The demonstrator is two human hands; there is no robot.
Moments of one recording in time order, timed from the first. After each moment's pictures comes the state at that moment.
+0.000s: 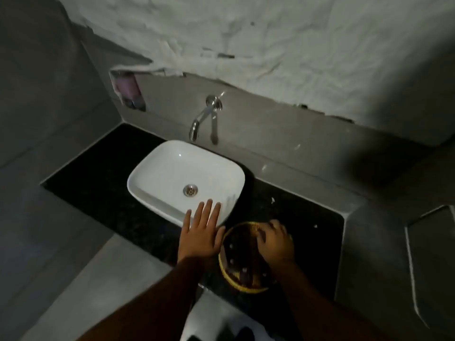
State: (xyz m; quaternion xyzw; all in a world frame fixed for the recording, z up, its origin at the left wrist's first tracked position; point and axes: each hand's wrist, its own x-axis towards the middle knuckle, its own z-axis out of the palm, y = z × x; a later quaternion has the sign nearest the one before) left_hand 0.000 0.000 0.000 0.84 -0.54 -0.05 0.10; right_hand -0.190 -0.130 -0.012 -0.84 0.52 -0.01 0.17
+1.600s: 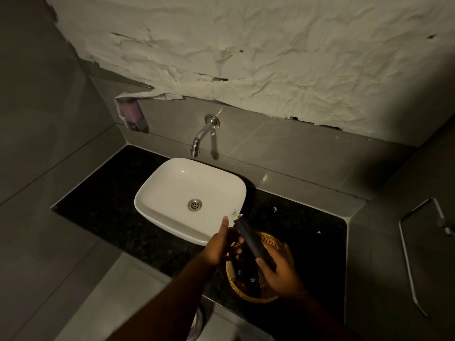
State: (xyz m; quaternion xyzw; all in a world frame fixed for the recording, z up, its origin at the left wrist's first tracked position) left_hand -0.014 -0.024 0.060 0.66 -0.17 -0.59 0.43; right_hand -0.222 -0.081 -0.016 -0.77 0.47 -0.14 0.40
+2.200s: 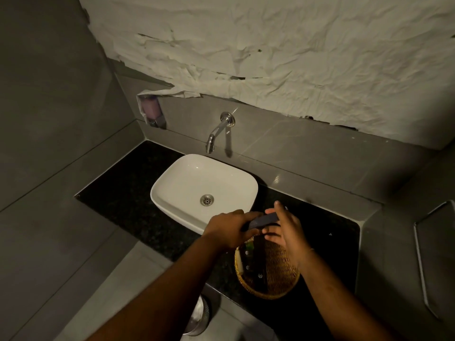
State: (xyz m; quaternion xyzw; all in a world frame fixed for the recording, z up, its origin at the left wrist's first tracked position) left_hand -0.005 -0.025 0.119 0.73 -0.66 -0.17 0.09; right_hand -0.177 -0.129 0.077 -0.49 0.47 -0.23 0.70
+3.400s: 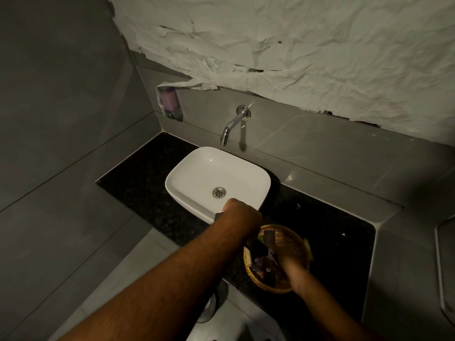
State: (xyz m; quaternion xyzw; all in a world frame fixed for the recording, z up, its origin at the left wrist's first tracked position) left_hand -0.025 -0.056 0.158 0.72 -0.58 -0.24 -0.31; right_hand -0.187 -0.081 -0.009 -0.47 0.60 -0.01 0.65
